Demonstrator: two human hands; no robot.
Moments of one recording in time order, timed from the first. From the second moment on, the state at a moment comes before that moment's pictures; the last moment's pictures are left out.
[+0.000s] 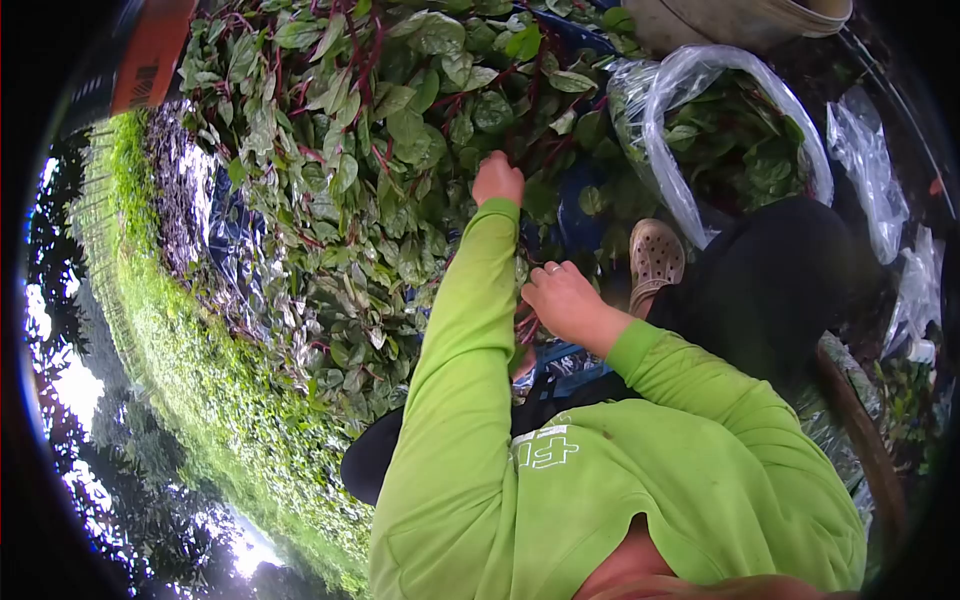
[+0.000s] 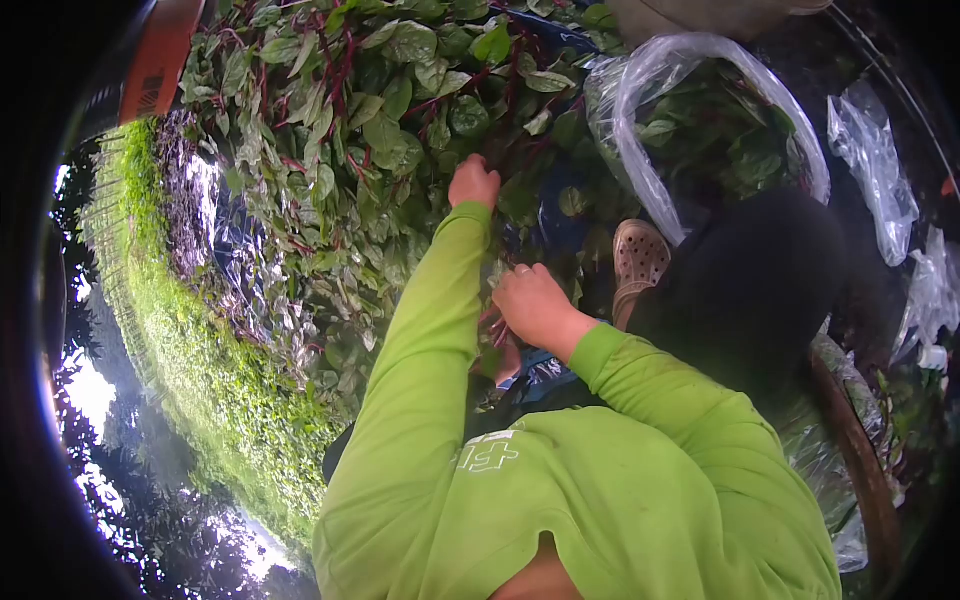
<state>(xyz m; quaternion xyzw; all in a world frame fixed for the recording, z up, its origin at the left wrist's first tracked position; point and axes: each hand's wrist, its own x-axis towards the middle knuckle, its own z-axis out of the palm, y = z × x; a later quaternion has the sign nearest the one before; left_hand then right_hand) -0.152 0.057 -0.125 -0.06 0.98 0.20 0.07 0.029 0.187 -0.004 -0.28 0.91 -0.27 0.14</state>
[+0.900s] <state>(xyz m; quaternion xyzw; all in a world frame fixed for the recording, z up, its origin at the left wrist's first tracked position) -0.197 0.114 -0.142 0.17 0.95 0.27 0.05 0.021 0.197 0.002 -0.25 0.90 -0.30 0.20</state>
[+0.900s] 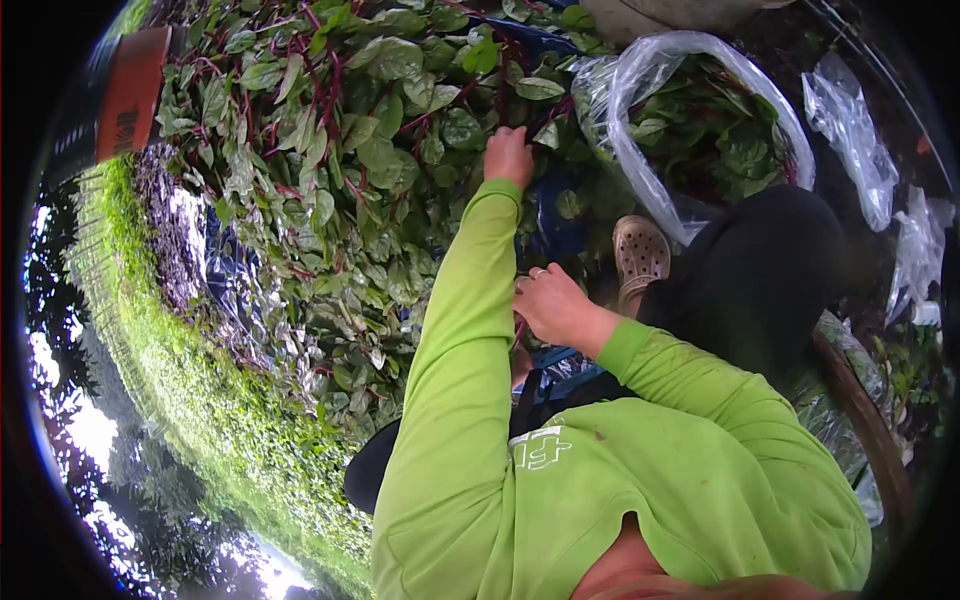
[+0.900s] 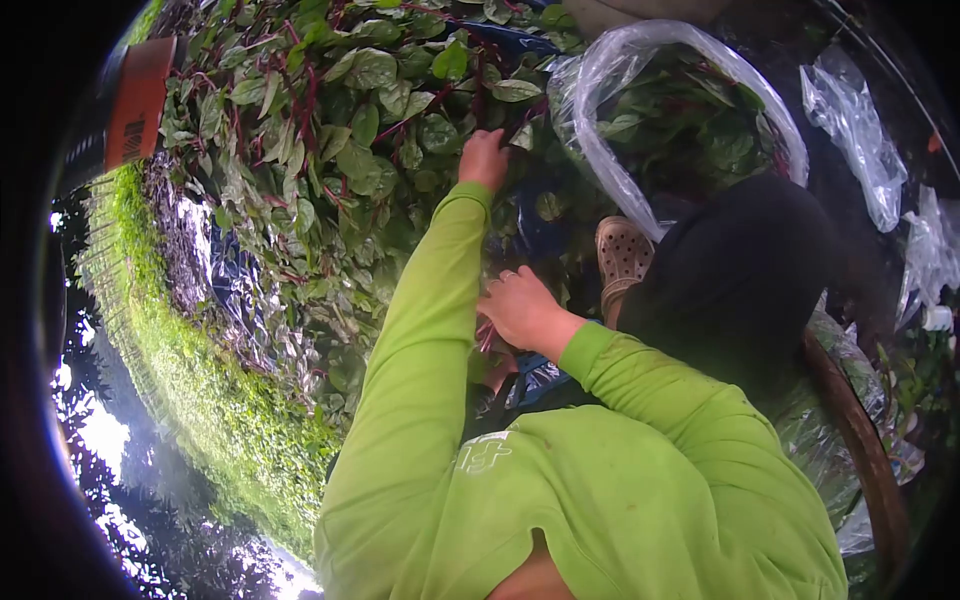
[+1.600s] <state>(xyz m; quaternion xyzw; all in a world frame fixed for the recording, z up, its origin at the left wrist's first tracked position) -0.088 -0.060 0.035 -0.02 0.77 0.47 0.44 0.001 0.188 0.021 -0.21 0.92 -0.30 -0.10</state>
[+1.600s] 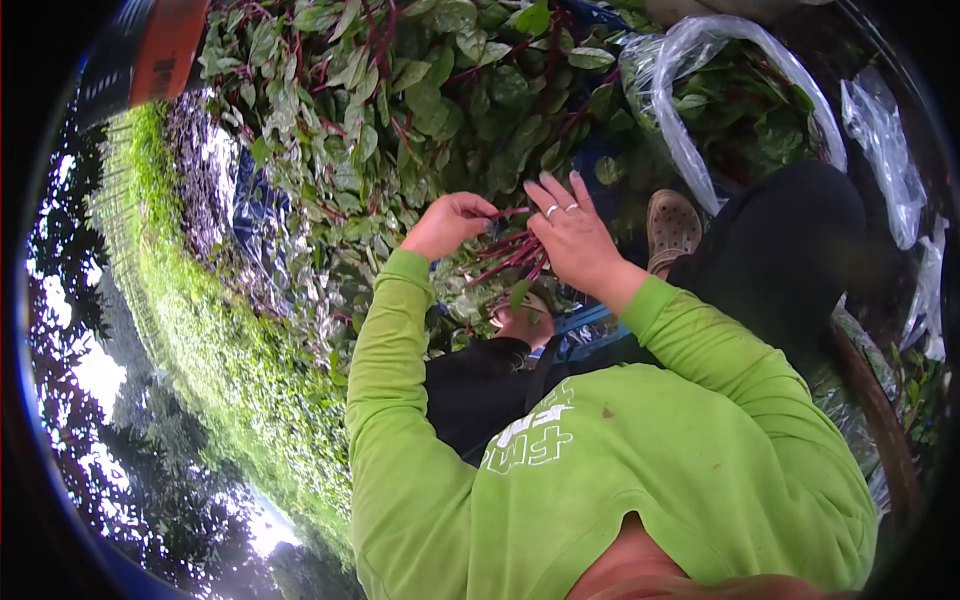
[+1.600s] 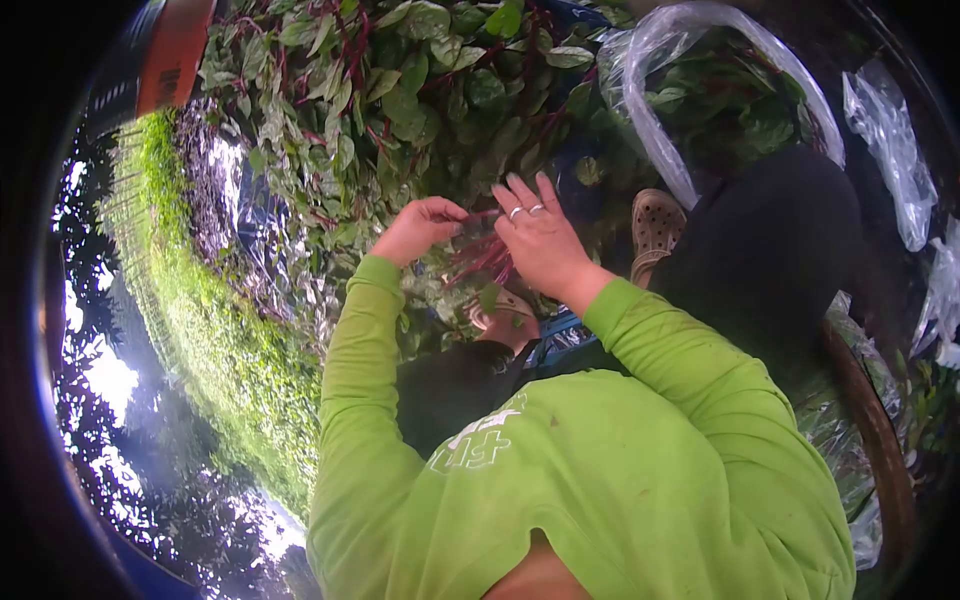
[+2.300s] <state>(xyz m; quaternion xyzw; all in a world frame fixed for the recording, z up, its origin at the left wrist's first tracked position) -0.037 -0.071 0.030 -0.09 0.75 0.49 0.43 0.011 0.164 0.013 -0.32 0.91 -0.27 0.01</state>
